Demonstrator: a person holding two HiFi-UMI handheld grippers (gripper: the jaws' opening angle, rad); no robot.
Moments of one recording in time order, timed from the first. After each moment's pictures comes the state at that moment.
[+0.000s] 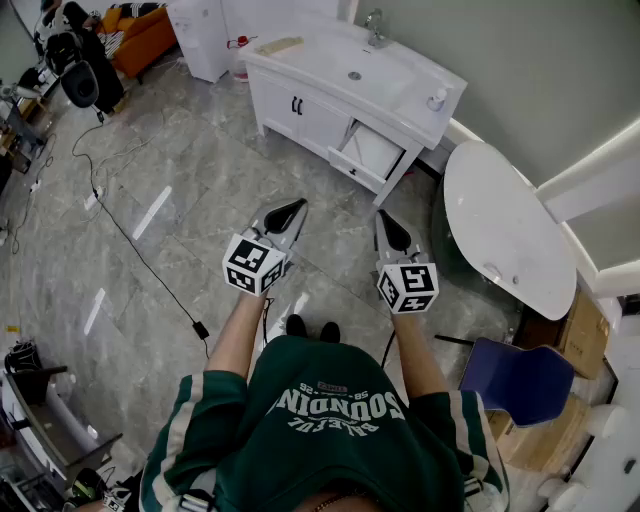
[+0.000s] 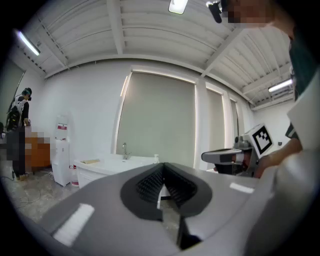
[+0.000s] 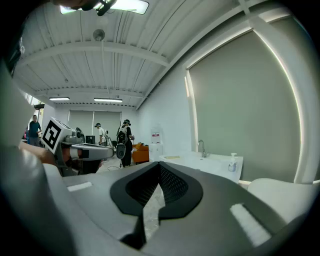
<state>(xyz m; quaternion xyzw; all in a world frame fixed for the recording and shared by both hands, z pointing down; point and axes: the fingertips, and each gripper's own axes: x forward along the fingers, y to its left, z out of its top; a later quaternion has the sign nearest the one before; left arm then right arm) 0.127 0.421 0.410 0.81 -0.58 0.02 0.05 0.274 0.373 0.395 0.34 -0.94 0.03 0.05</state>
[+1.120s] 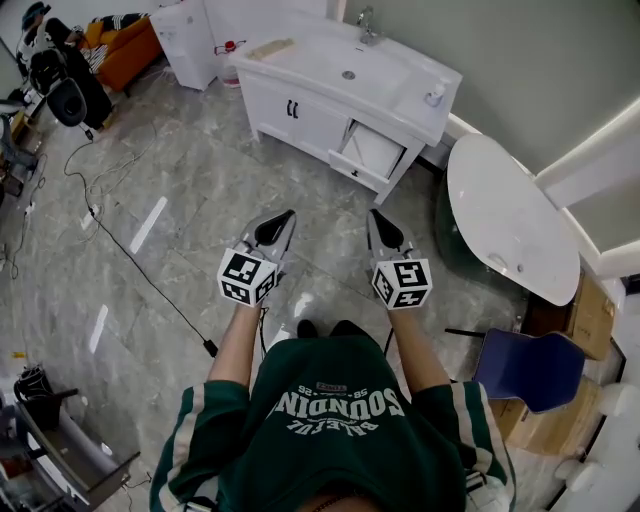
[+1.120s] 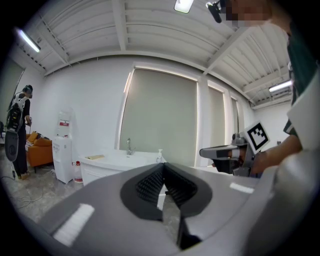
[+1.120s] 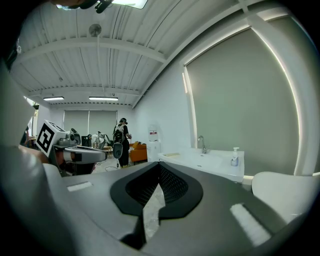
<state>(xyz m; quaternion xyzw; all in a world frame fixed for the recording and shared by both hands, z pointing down) 0.068 0.422 0.442 0.81 -0.58 0.03 0.07 0.223 0.360 0.421 0.36 -0.93 0.05 0.06</state>
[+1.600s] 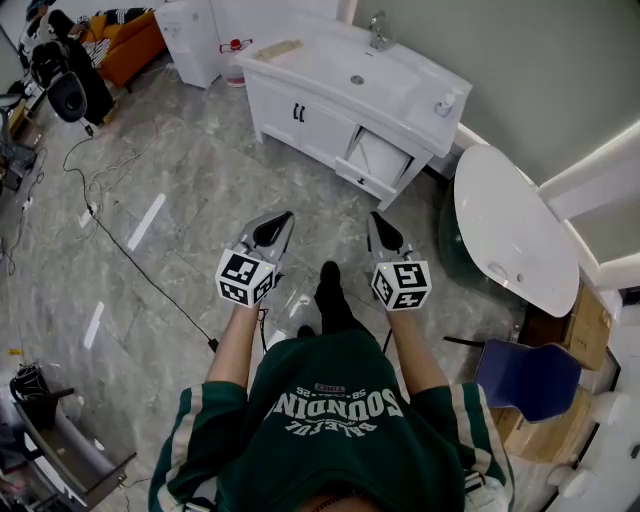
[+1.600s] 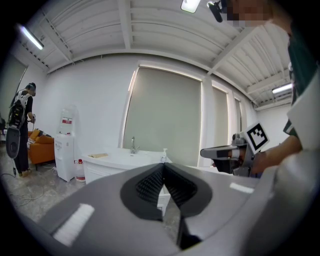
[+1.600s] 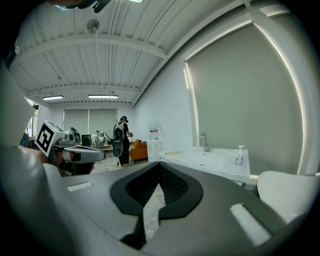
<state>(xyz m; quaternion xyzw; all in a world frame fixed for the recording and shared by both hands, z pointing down) 0.026 0.399 0.455 0.81 -0.59 0.03 0.08 0.184 0.331 0.434 0.36 -0.93 0.06 0.07</state>
